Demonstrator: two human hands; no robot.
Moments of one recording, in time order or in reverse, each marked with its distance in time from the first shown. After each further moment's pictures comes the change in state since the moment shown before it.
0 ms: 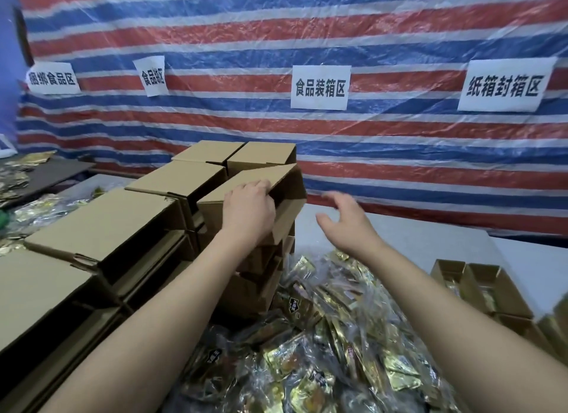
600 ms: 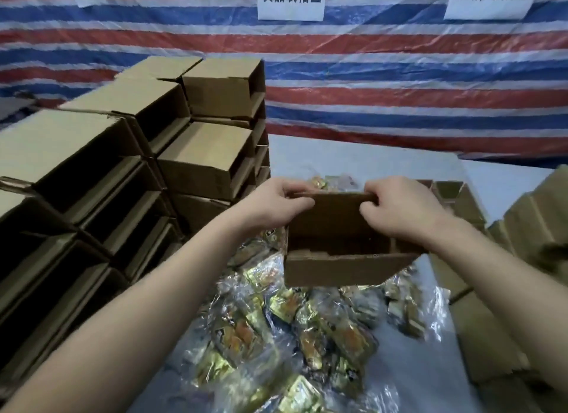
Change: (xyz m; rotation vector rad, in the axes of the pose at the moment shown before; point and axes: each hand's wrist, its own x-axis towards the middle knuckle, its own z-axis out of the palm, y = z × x) left_hand -0.108 0.053 0.038 -0.865 -0.675 0.027; right_hand -0.114 0.070 -0.067 -0.679 -0.150 0.020
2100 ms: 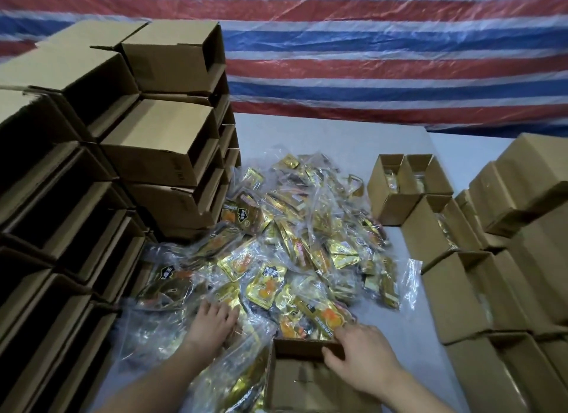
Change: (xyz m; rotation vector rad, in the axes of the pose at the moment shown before) left_hand -0.089 -0.300 0.104 1.469 -0.573 -0.134; right_hand -0.186 -0.003 0.201 0.070 -0.492 0.056
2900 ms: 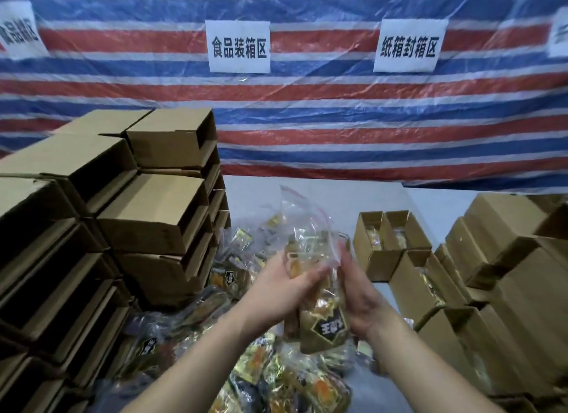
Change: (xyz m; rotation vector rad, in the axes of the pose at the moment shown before) left_hand -0.076 -0.002 -0.323 -1.817 0.539 0.394; right_hand 0.046 -0.028 -0.205 1.917 -0.039 -0.229
